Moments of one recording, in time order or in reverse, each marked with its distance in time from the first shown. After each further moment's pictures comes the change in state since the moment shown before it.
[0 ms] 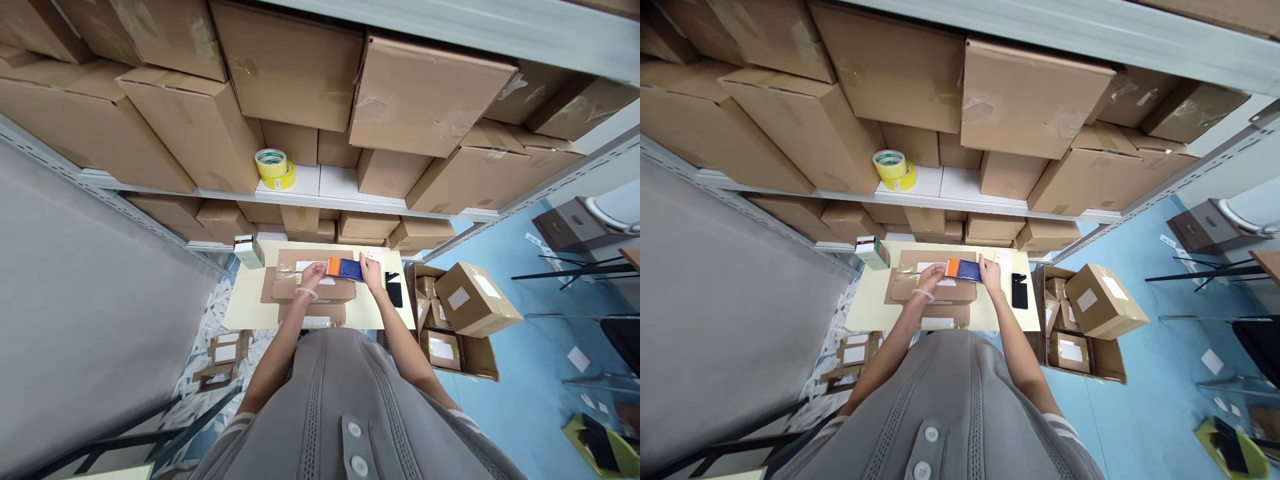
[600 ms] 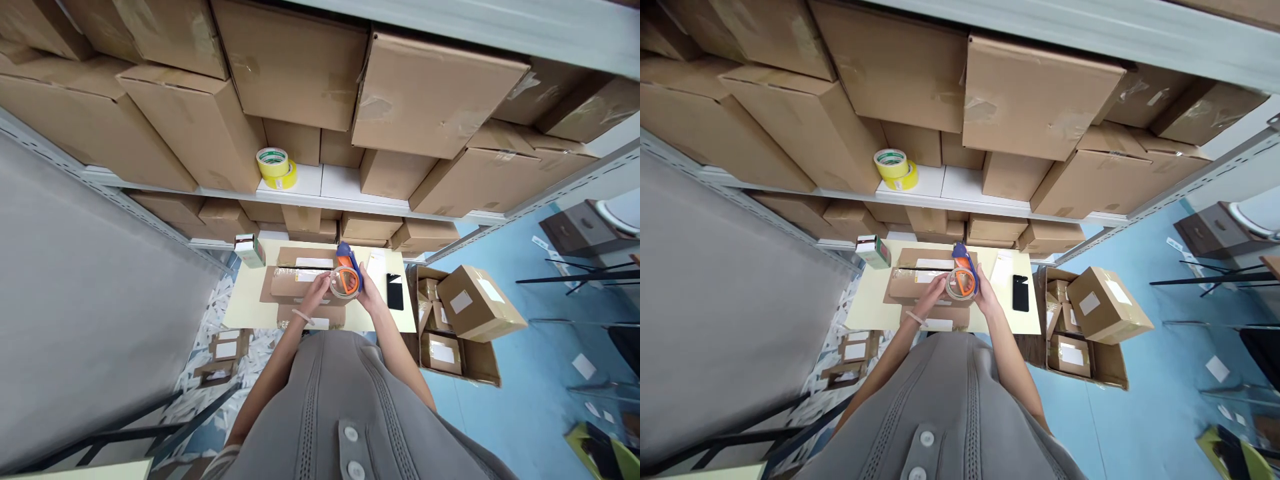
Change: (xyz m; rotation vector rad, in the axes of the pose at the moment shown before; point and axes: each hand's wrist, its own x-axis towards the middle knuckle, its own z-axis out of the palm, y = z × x) left_hand -0.058 0.005 -0.002 0.035 -0.206 -0.053; right_hand -0.044 -0.042 -0.001 1.079 -0.378 0.660
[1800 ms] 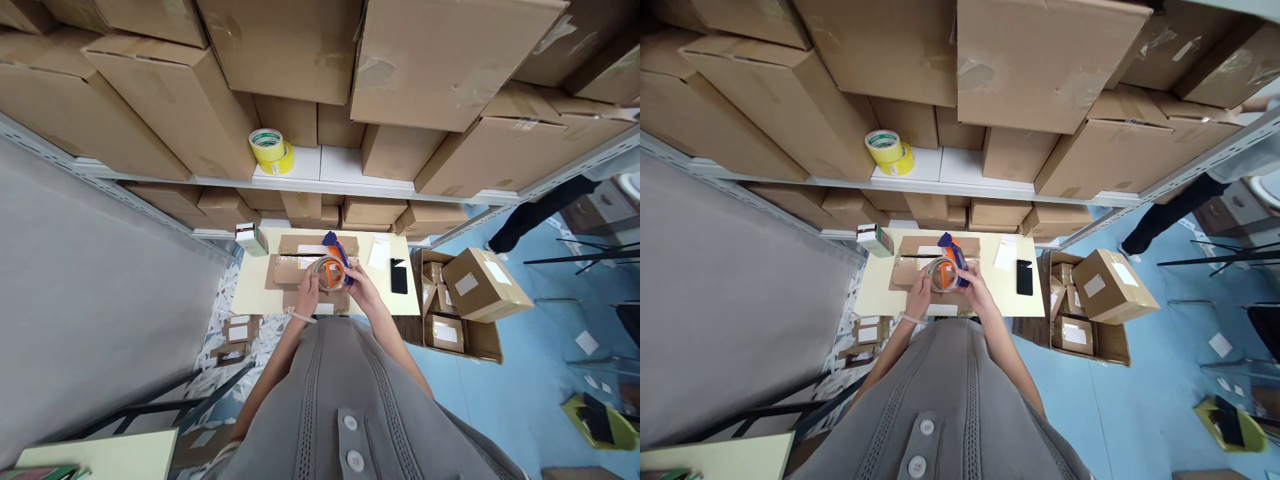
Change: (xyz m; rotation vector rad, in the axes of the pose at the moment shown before) left_hand -0.043 0.042 0.006 0.263 0.280 0.085; right_hand -0.050 0.006 0.036 0.140 -0.011 -0.070
